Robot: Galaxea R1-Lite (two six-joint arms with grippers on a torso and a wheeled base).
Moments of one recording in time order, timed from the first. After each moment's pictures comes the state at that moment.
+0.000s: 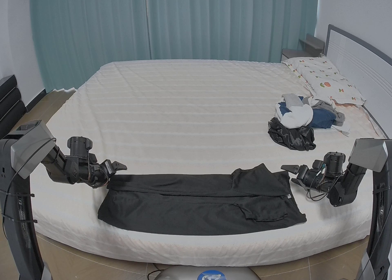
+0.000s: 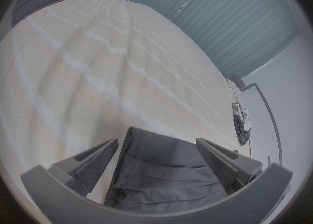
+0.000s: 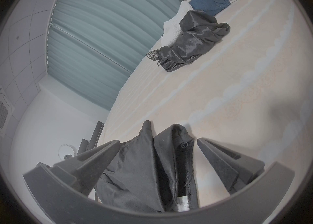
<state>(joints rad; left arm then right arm) 0.07 2.36 -1.12 -0.47 -0.35 -0.53 -0.06 2.48 -0.82 -1.22 0.54 0.68</state>
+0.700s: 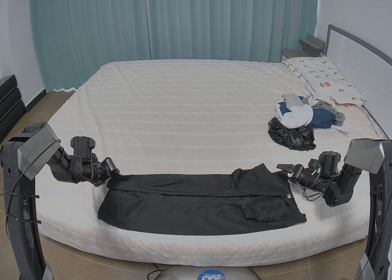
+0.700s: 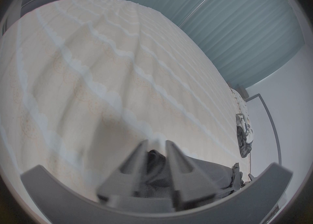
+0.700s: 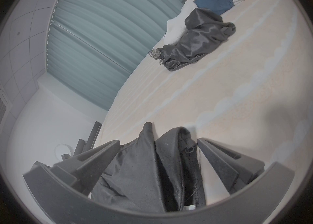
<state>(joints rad) 0.06 2.42 -1.20 -0.48 -0.30 -0.62 -0.03 2.50 -0.86 -1.22 0.47 0.68</state>
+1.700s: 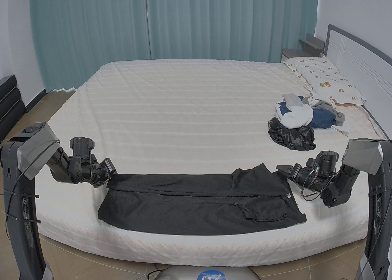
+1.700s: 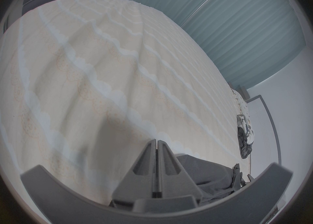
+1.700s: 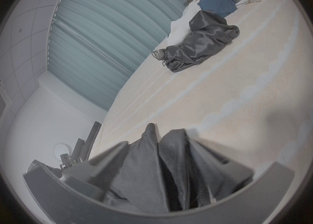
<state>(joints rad) 0.07 2.43 -1.19 -0.48 -0.30 -0.62 0.00 2.50 -0.86 -1.23 0.44 0.68</state>
